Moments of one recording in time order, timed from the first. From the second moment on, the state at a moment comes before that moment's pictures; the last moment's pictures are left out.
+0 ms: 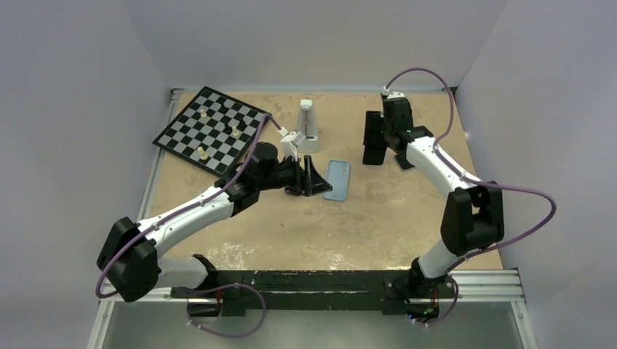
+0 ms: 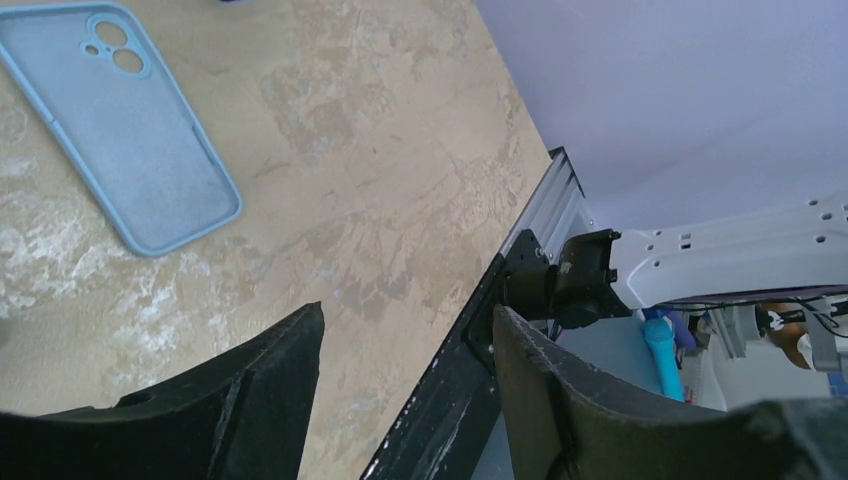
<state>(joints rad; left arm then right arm) -0.72 1.25 0.85 0.03 0.42 -0.70 0.26 1.63 1.27 -0.37 0.18 0.23</state>
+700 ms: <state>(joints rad) -0.74 1.51 1.03 0.27 0.45 -0.42 0.26 1.17 1.12 -0.53 -0.23 0.35</state>
